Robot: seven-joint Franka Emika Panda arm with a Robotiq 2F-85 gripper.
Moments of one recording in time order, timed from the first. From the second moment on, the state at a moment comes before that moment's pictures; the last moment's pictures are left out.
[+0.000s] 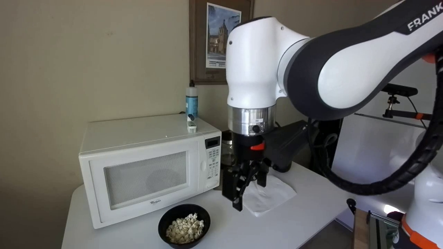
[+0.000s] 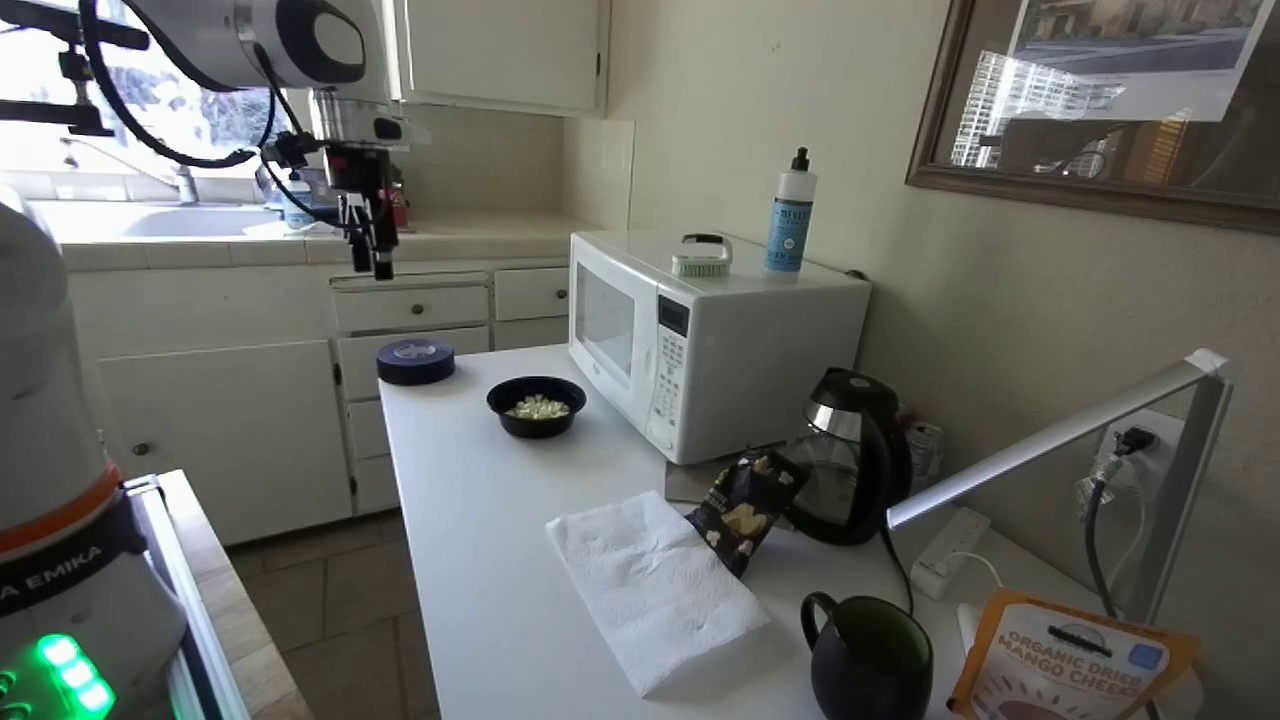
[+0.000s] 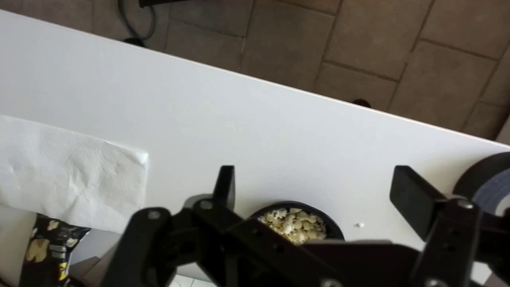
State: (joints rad) arm 0.17 -0.29 0.46 -2.49 0.02 2.16 0.67
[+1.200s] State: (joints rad) arm 0.61 0.66 0.21 -1.80 -0.23 2.39 1.09
